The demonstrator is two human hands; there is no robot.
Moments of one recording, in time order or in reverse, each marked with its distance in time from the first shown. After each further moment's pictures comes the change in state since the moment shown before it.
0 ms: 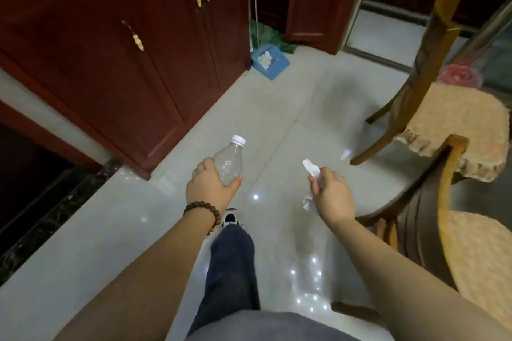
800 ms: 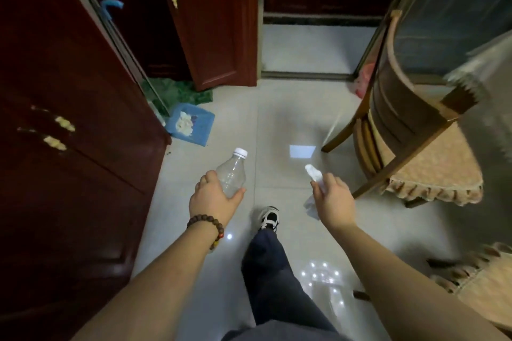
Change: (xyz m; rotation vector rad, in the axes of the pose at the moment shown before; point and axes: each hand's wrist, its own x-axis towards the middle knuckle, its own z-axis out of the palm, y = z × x) left_hand 0.528 0.233 0.119 0.045 -0.330 0.387; right_hand 0.469 -0.014 0.008 -0.026 0.256 0.478
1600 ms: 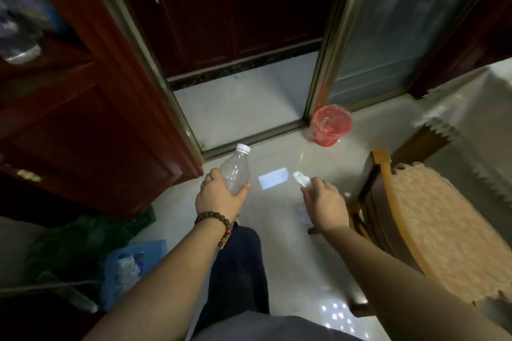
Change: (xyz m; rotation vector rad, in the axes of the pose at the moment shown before) left_hand 0.551 0.344 0.092 0.063 -0.124 0.358; right_hand 0.551 0.007 -0.017 -0.017 0.123 0.267
